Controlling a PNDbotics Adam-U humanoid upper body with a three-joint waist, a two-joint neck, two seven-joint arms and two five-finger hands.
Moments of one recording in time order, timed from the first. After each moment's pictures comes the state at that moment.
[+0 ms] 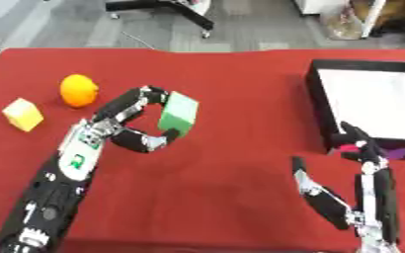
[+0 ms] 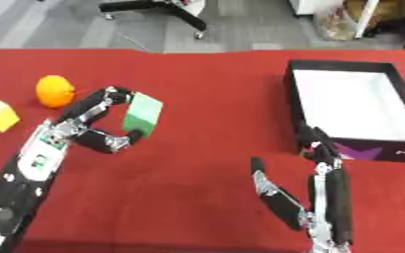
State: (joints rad) left arm -0.52 0.16 -0.10 -1.28 -0.48 -0.66 -0.45; right arm -0.02 -0.23 0.50 -1.94 0.62 0.15 -0.58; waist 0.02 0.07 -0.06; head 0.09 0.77
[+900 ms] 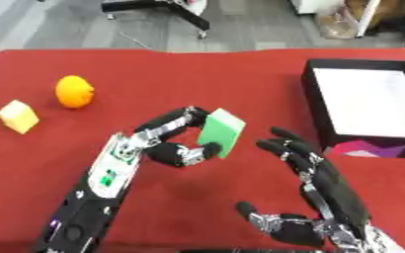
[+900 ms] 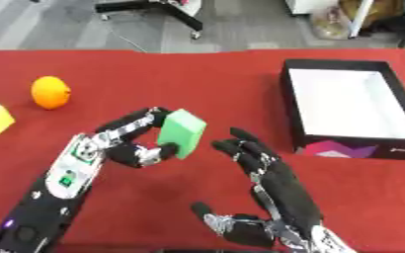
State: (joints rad) left arm -0.53 0.11 -0.24 -1.36 -0.21 -0.39 -0.73; right arm -0.13 -0.45 0.65 -1.97 0.77 -0.07 -0.31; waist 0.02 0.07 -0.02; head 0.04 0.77
